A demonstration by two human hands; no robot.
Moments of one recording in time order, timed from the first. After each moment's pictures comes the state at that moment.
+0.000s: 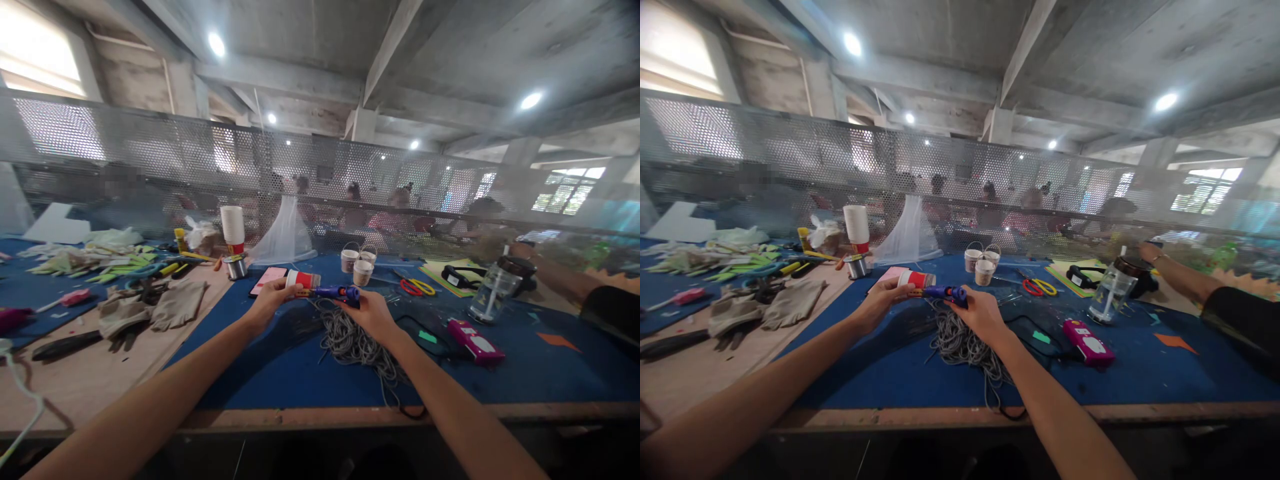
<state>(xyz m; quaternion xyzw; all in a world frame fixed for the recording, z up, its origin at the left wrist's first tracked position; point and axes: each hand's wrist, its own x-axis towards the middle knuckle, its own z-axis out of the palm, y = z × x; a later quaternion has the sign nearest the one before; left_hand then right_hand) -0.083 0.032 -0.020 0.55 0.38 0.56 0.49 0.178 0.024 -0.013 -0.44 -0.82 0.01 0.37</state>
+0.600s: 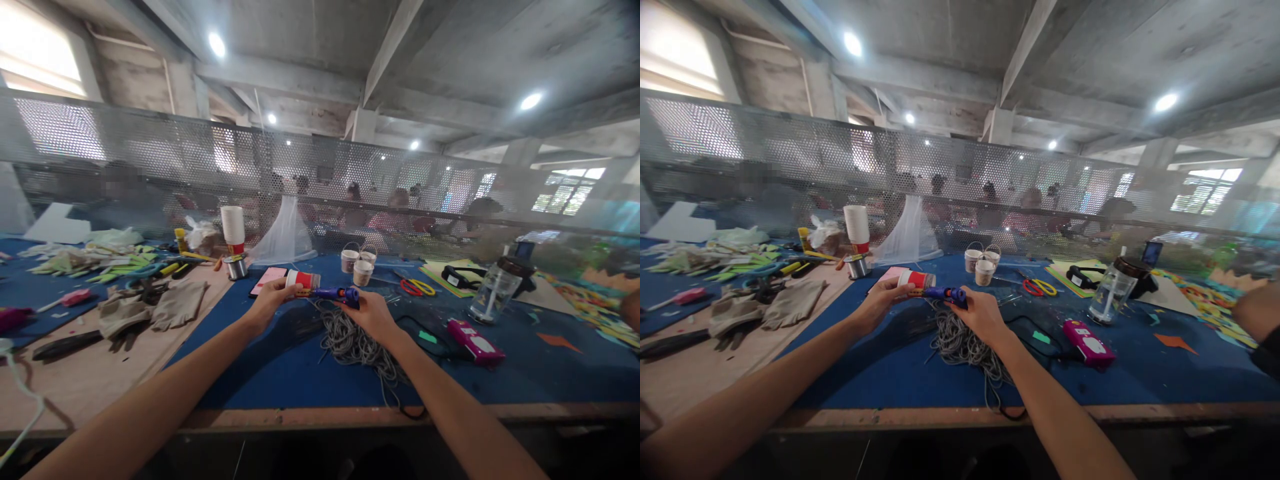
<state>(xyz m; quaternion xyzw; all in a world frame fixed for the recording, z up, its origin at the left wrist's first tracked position) -0.083 0.031 -0.019 0.55 0.40 0.56 0.49 0.179 0.023 -0.013 -0.43 -0.82 0.00 0.37</state>
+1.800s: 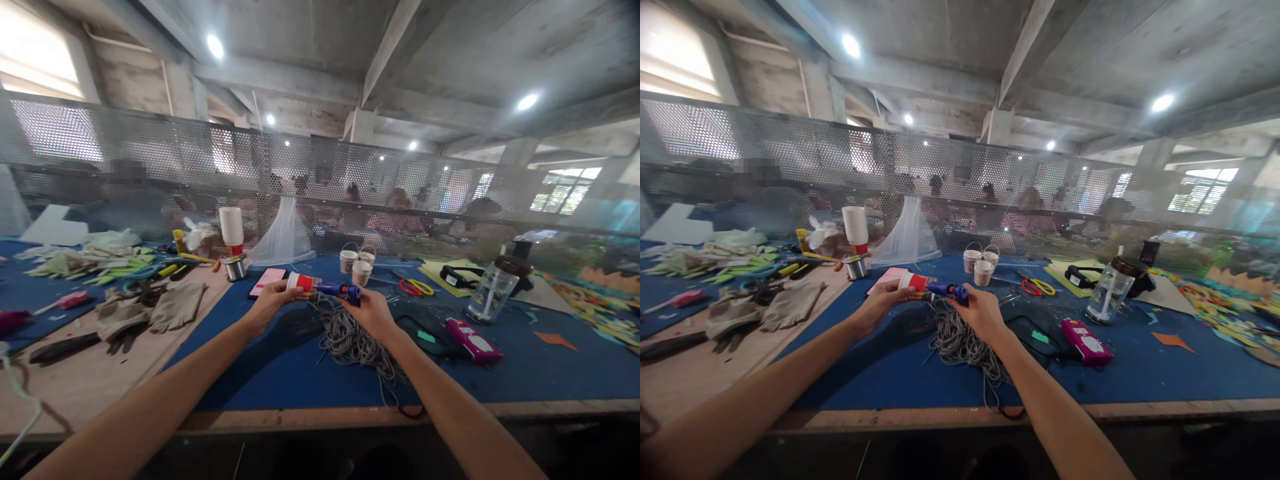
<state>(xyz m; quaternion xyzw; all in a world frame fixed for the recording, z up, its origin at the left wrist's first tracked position) -0.081 0.026 -0.015 0.57 0.37 0.53 0.50 0.181 0.028 -0.015 -0.45 -0.81 -0.04 0.38</state>
